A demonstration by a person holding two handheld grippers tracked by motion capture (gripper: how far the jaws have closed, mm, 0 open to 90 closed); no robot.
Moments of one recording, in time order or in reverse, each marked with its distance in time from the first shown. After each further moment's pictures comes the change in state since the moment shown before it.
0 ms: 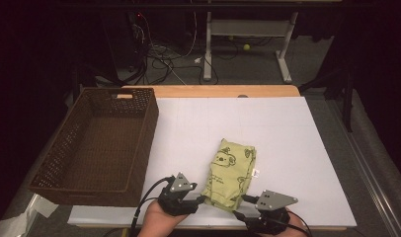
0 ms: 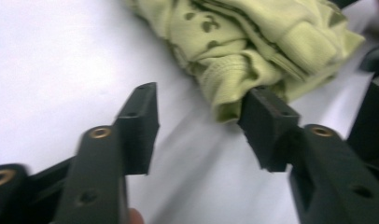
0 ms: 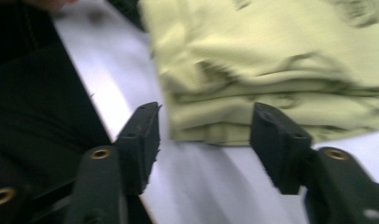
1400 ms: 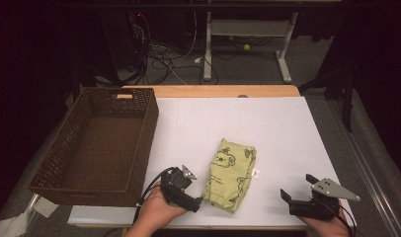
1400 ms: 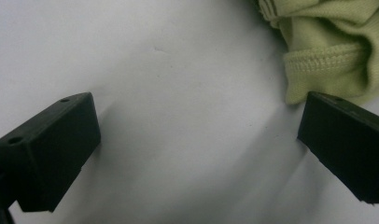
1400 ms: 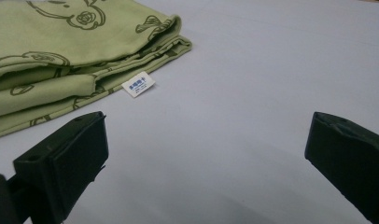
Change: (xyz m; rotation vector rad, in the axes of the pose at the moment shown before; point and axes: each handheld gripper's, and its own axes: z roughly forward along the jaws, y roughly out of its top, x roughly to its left) left arm 0.017 0.021 0.021 0.310 0.105 0.008; right arm -0.077 -0.046 -0.067 -0.118 -0.422 0.246
